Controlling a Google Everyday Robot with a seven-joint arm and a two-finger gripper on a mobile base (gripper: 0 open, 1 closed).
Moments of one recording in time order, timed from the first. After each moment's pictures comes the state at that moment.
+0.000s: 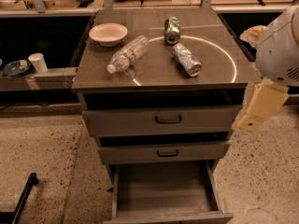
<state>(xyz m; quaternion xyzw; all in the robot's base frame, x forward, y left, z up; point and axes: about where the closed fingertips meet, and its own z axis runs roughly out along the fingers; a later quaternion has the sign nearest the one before) 0.432 -0.178 0.976 -0.60 0.75 -0.07 0.26</state>
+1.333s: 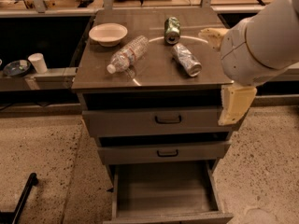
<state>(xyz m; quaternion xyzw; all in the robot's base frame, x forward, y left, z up) 0.467 -0.137 0.957 -0.74 0.60 -0.13 0.27</state>
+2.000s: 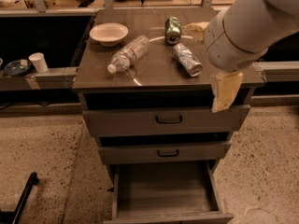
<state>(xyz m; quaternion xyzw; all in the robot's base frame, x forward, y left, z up) 0.496 -0.124 0.955 -0.78 0.56 -0.14 0.24</state>
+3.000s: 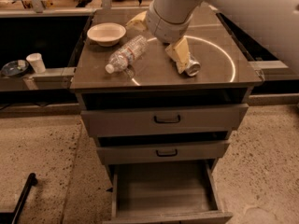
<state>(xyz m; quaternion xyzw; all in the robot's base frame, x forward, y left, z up) 0.624 -0.031 0.930 -0.91 0.32 -0.17 0.18</state>
